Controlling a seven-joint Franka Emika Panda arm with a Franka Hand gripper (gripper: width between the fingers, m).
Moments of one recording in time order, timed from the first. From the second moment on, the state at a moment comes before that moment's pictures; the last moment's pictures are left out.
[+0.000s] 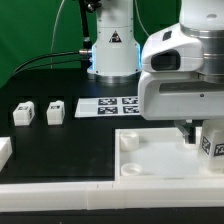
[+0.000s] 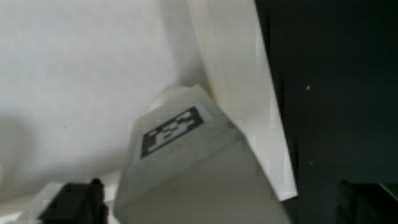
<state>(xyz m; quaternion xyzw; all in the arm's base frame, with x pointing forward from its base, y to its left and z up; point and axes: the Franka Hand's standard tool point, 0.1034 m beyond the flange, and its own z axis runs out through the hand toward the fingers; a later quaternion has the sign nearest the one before) 0.639 0.120 0.077 -0.99 0.13 0.09 0.06</state>
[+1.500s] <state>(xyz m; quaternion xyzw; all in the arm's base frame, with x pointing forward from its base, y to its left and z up) 0.631 0.111 0.076 -1.00 0.00 -0.01 0.06</state>
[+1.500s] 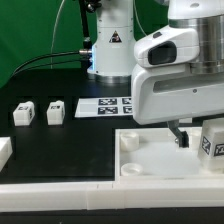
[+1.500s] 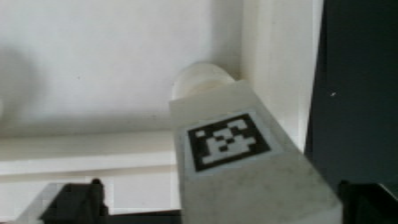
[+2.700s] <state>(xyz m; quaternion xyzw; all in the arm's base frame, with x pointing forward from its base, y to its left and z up) 0.633 0.108 0.077 -0.99 0.12 -0.01 0.06</state>
